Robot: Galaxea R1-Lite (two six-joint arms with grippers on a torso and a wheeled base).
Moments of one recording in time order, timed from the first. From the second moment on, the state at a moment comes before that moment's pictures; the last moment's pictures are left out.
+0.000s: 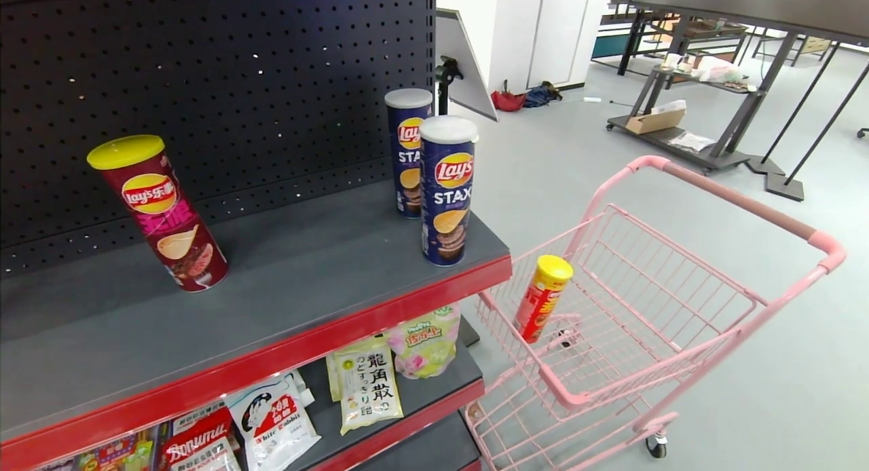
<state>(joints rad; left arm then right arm) 0.00 0.00 0.00 0.00 -0.02 0.03 0.10 0.30 -0.43 0.34 -0.21 -0.17</state>
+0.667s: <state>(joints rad) 0.00 0.00 0.00 0.00 -0.02 0.03 0.10 0.28 -0.42 0.34 -0.21 -0.17</state>
